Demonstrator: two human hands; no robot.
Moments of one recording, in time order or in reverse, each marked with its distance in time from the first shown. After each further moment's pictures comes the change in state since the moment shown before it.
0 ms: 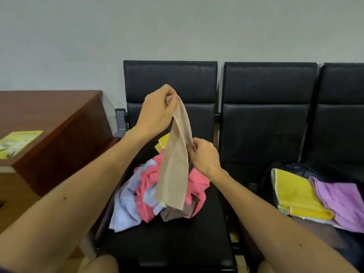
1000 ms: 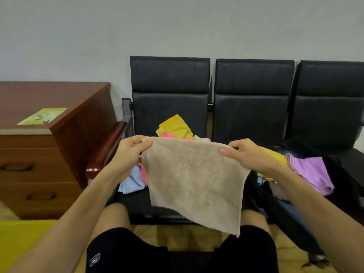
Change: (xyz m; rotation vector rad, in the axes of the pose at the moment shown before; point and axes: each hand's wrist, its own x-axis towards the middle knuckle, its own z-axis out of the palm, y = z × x) left_hand -0.222 0.021 -0.061 -0.562 -0.113 -0.664; right_hand -0.173 0.031 -0.149 0.136 -0.334 0.057
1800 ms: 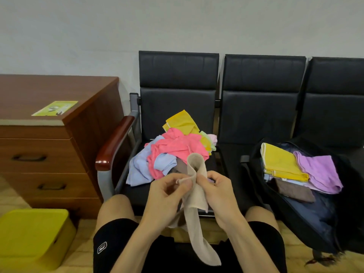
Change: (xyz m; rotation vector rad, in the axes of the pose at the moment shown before) left_hand -0.128 -0.028 0.057 -0.154 -0.058 0.163; right_hand -0.071 -0.046 0.143 0.814 0.192 0.195
